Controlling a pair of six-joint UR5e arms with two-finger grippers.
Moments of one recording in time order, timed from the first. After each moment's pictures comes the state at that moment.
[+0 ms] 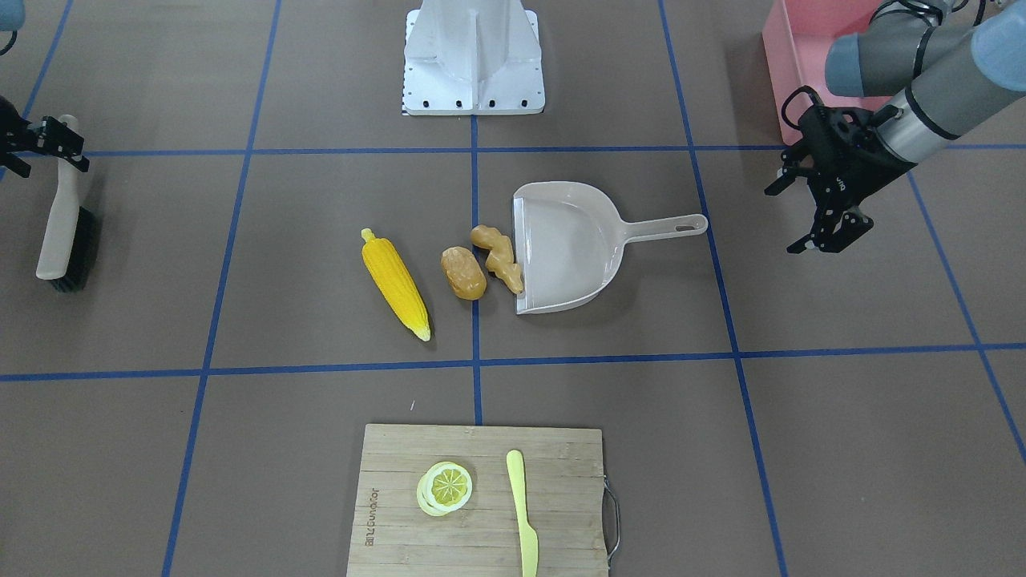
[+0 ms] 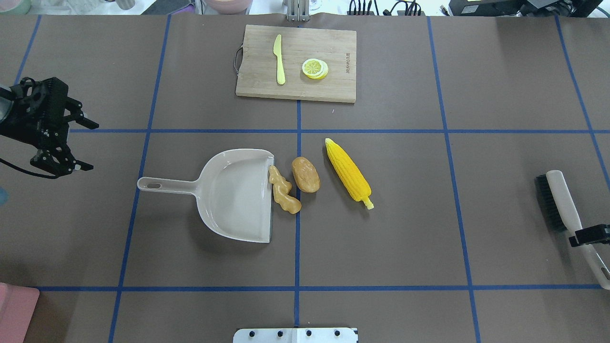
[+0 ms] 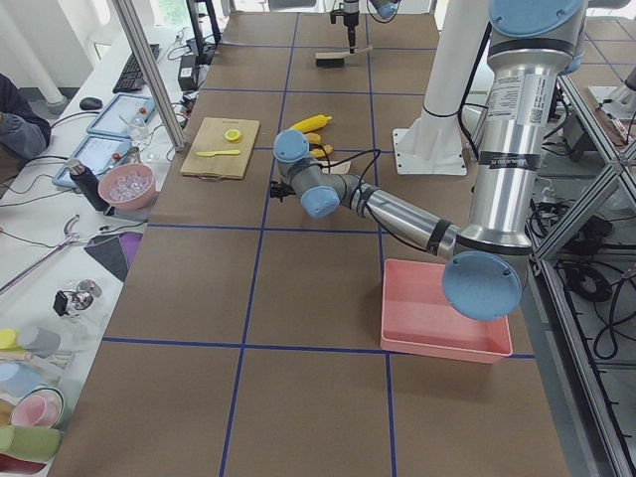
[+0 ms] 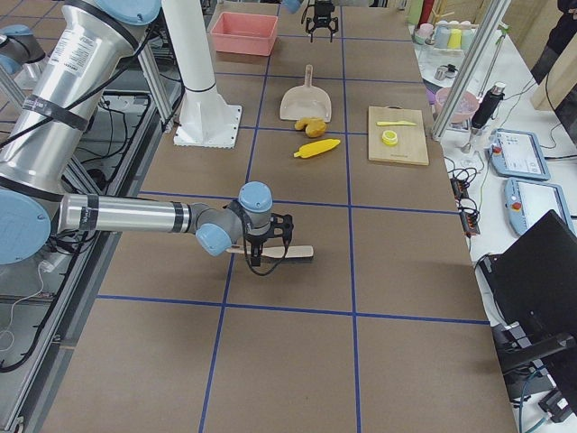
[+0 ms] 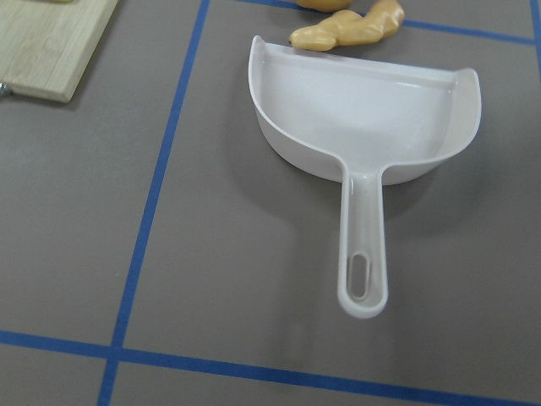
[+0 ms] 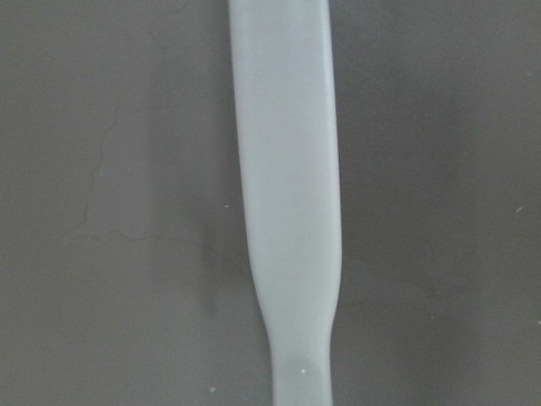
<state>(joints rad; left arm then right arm) -1.00 -1.67 -1.83 -2.09 -2.36 0.52 0.89 -2.02 1.87 -0.85 2.24 0.82</state>
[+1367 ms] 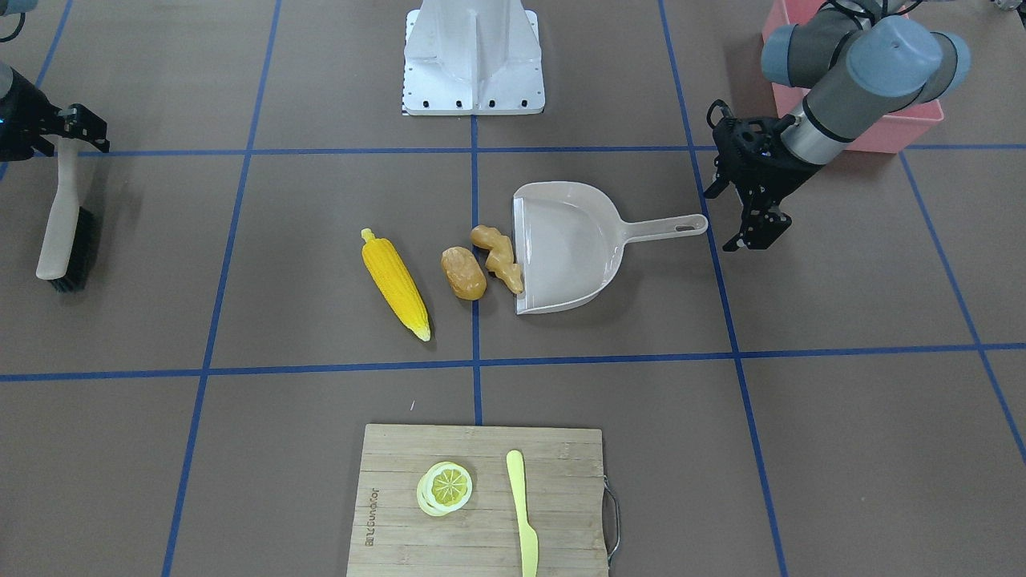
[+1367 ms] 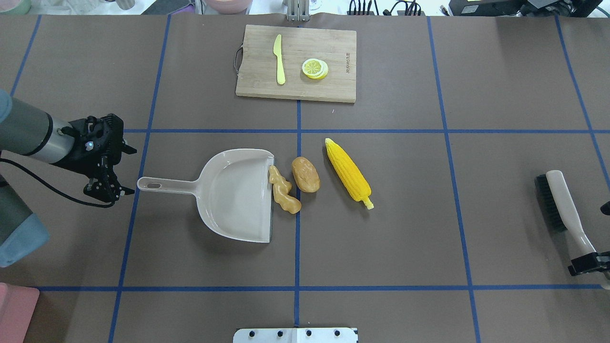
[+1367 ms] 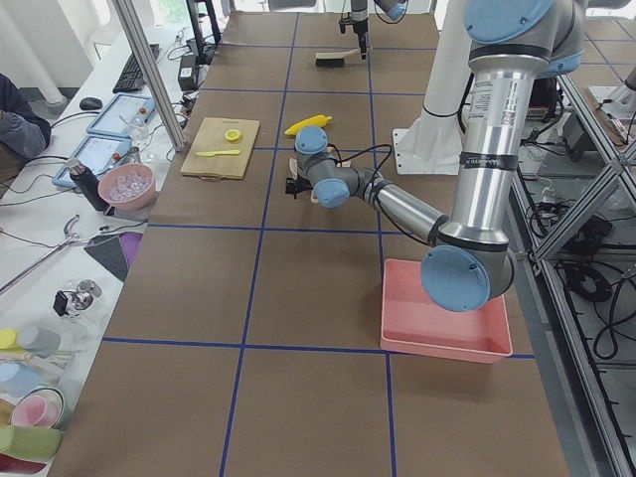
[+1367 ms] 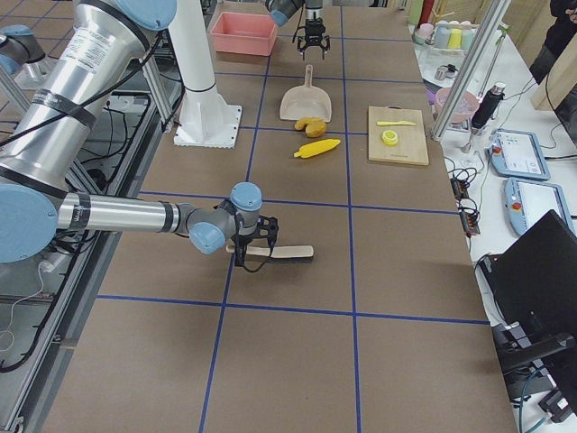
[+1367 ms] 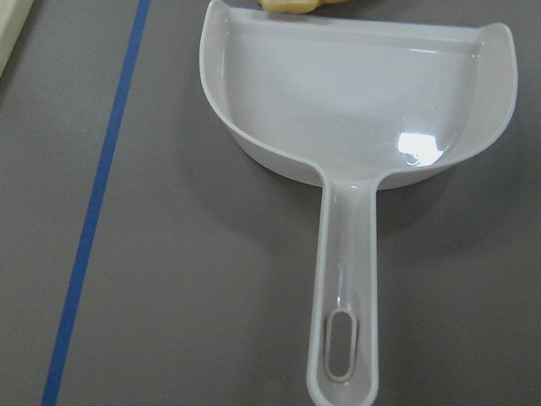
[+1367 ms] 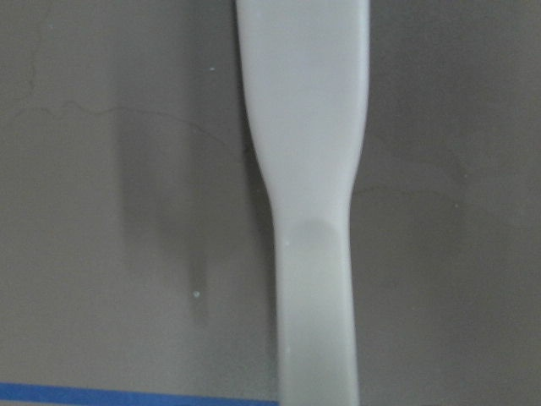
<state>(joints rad) -0.79 -1.69 -1.86 -2.09 -2.16 0.36 0.76 -2.08 1.89 -0.85 2.22 0.88</state>
